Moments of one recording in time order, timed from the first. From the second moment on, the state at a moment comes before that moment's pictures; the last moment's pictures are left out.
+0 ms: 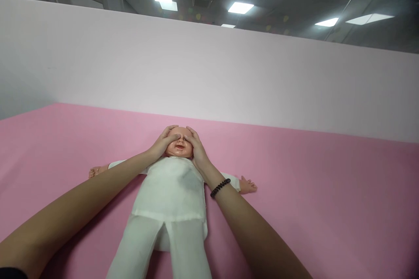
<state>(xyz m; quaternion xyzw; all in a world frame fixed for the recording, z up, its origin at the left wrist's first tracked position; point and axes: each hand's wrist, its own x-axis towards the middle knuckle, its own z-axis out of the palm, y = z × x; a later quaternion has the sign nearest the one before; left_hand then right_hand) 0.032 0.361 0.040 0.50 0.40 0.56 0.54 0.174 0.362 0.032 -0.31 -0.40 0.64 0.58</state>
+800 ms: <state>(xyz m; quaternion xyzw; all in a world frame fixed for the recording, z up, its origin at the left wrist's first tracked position) 0.036 0.354 0.049 0.47 0.42 0.55 0.55 0.182 0.367 0.023 -0.25 -0.41 0.67 0.56</state>
